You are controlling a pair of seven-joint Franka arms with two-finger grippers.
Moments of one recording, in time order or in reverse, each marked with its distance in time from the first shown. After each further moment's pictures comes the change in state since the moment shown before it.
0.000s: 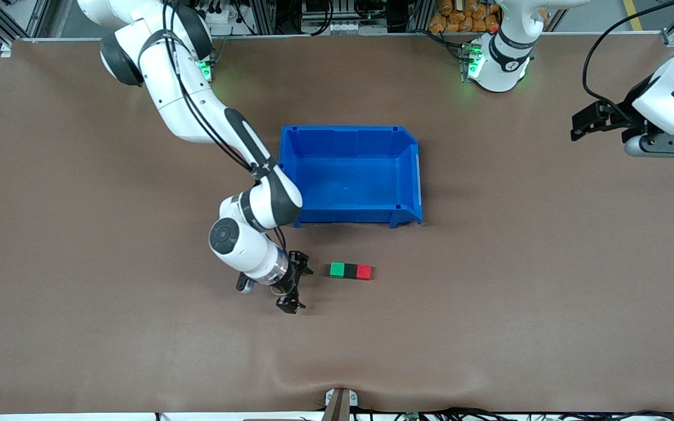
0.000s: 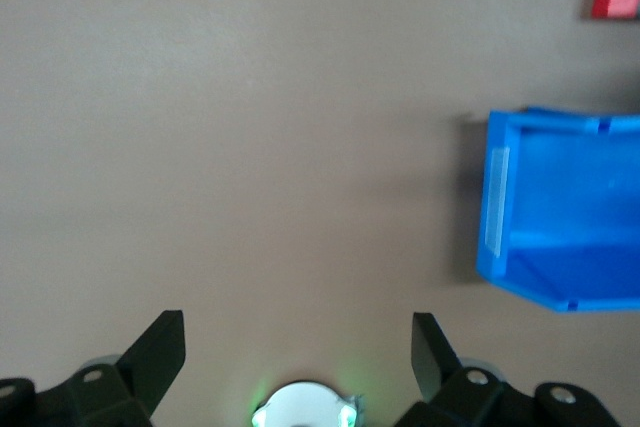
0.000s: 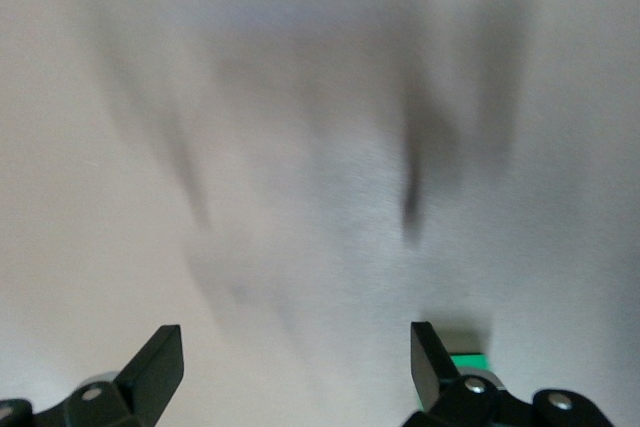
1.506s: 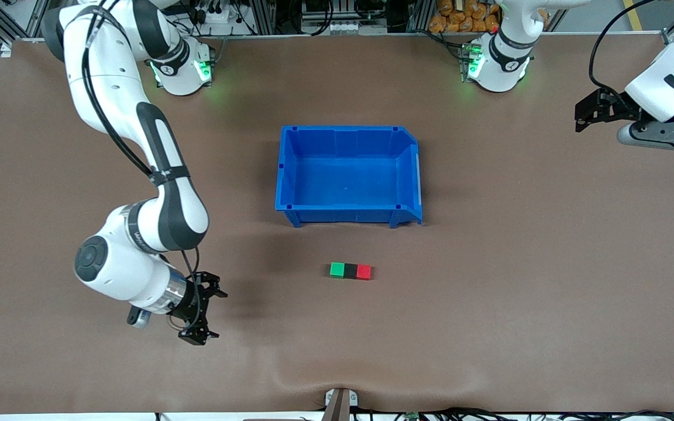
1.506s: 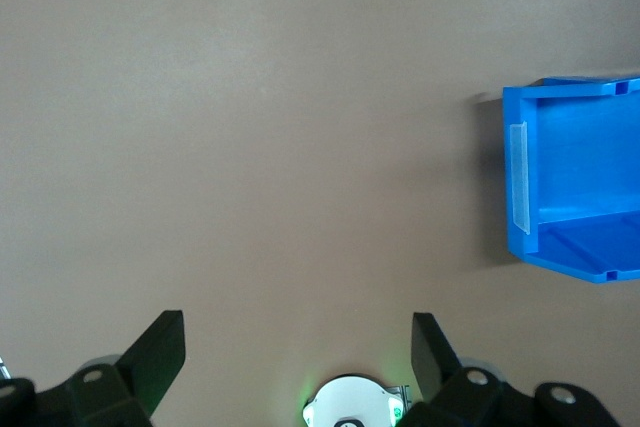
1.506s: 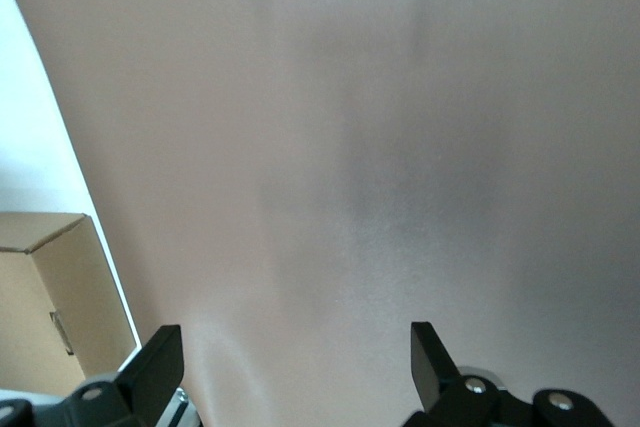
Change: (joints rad) left arm -0.003 0.004 -0.024 0.042 0.056 -0.019 0.069; right arm -0.201 -0.158 -0.083 0.039 -0.015 -0.300 -0.334
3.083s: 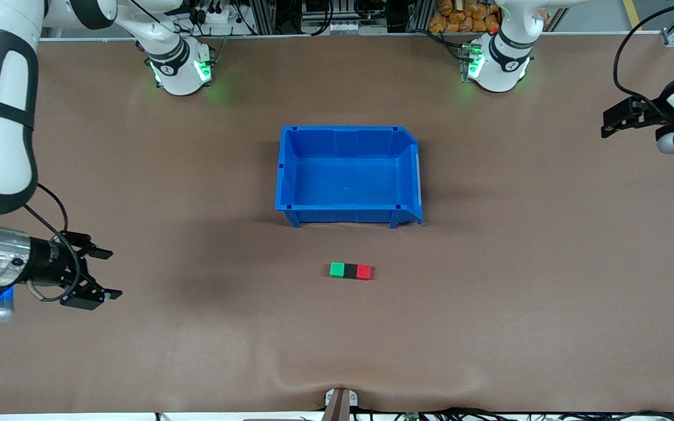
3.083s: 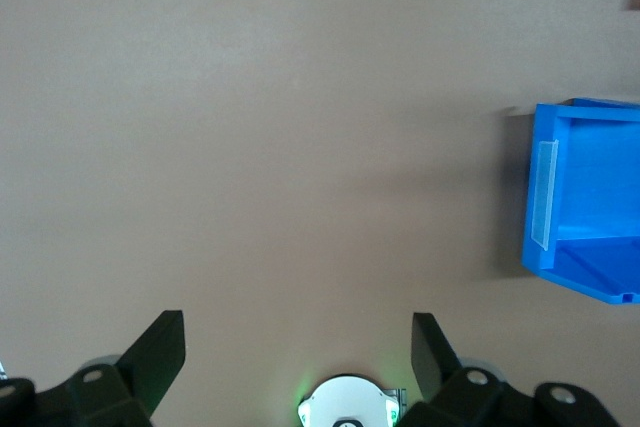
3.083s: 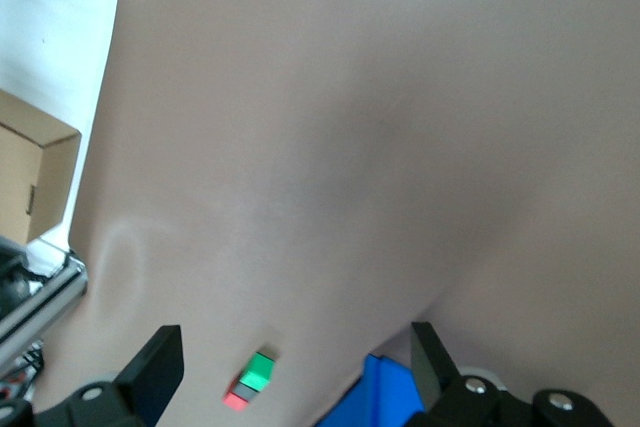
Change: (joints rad) left arm 0.091 0.015 0.023 0.008 -0.017 -0.008 0.005; right arm -0.255 -0.236 0.001 0.068 0.000 -0.560 -0.669
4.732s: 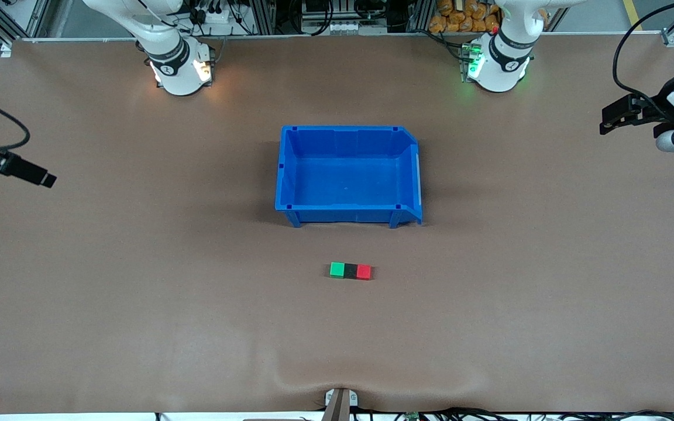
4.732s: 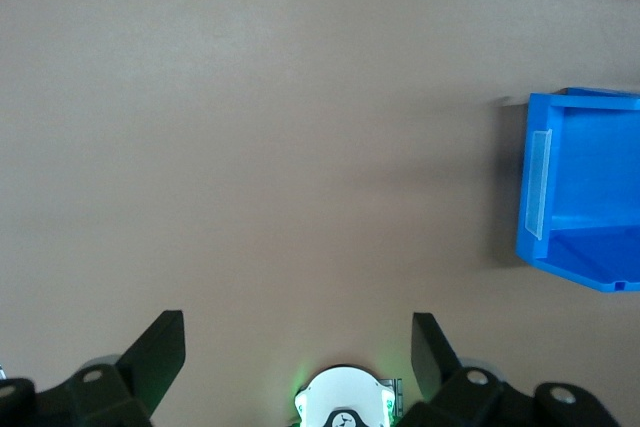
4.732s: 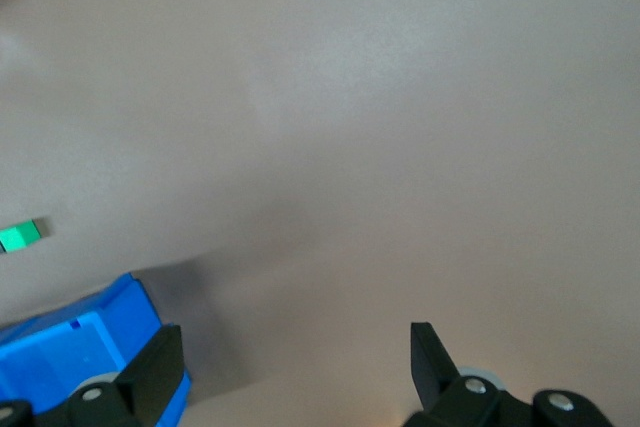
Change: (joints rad) left arm -0.002 0.000 -0.014 0.005 -0.003 -0.018 0.000; right arm -0.129 -0.368 0.268 -0.059 -0.455 -0.339 -0.524
